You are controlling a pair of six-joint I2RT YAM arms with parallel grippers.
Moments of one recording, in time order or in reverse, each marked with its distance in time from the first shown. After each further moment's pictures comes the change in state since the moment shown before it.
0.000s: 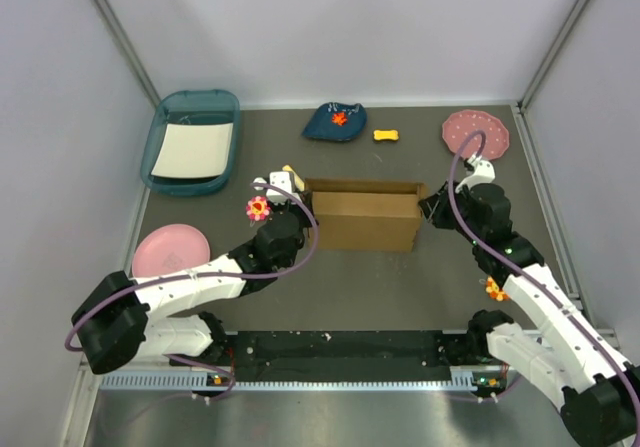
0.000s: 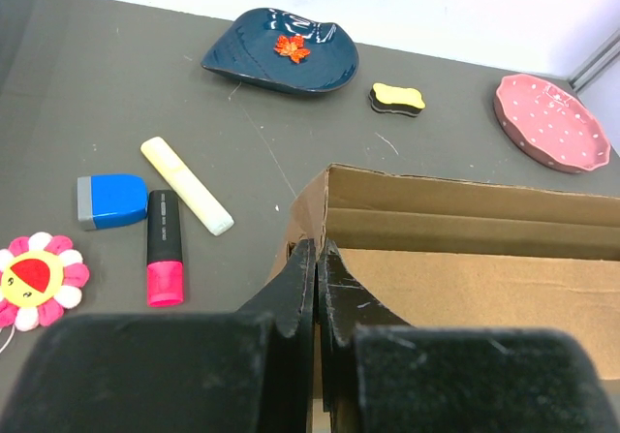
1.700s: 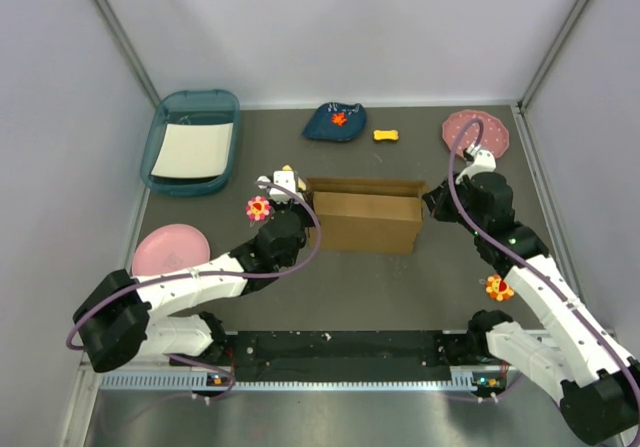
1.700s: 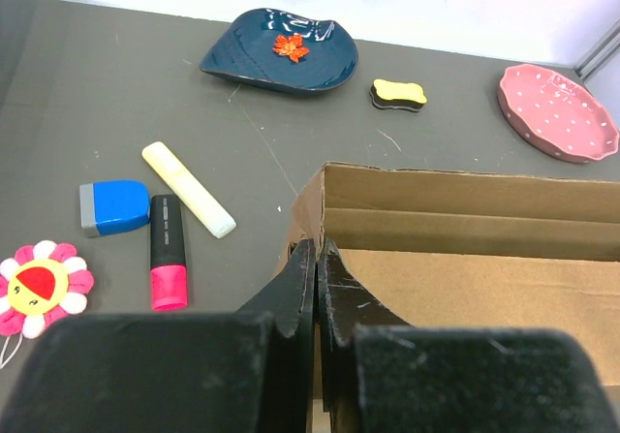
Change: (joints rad) left arm -0.002 0.012 0.013 0.000 0.009 0.039; right arm 0.004 0.042 0.130 -0.113 0.013 -0.040
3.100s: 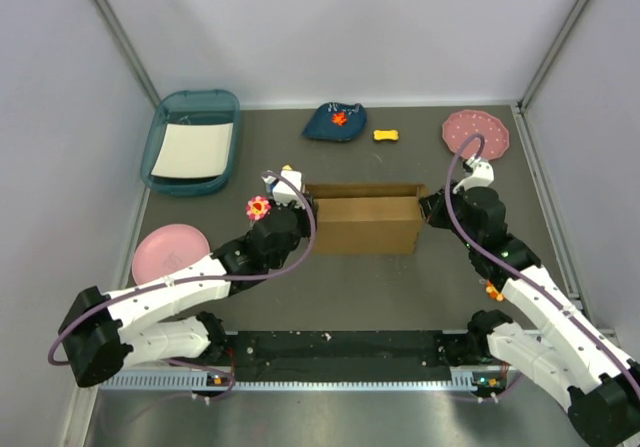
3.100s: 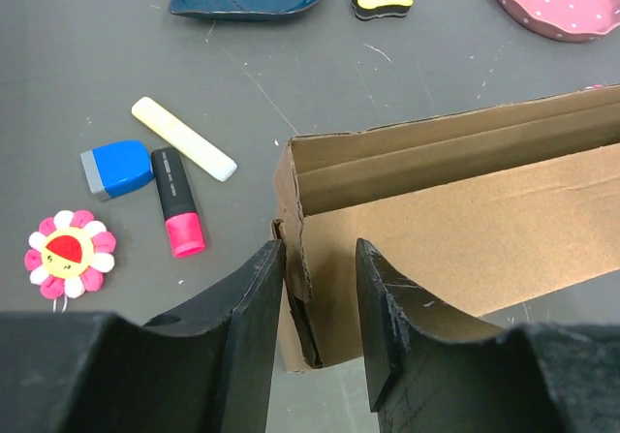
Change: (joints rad) left arm -0.003 -0.143 0.074 -0.350 0.133 0.040; right arm 0.068 -0.054 -0.147 0.136 0.115 0.065
